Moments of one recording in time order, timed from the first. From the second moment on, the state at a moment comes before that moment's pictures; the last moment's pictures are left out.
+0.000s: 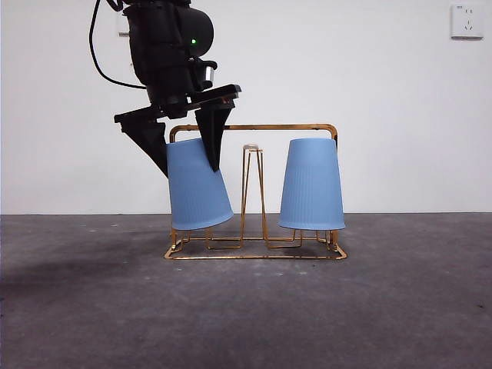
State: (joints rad) left arm -0.45 2.13 2.06 -1.19 0.09 -0.15; right arm 0.69 0.98 1.82 -1.35 -0.09 -0.05
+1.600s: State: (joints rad) left arm -0.49 1.56 2.05 -1.32 0.20 -0.09; right arm 0.69 0.98 1.82 -1.35 -0.10 -0.05
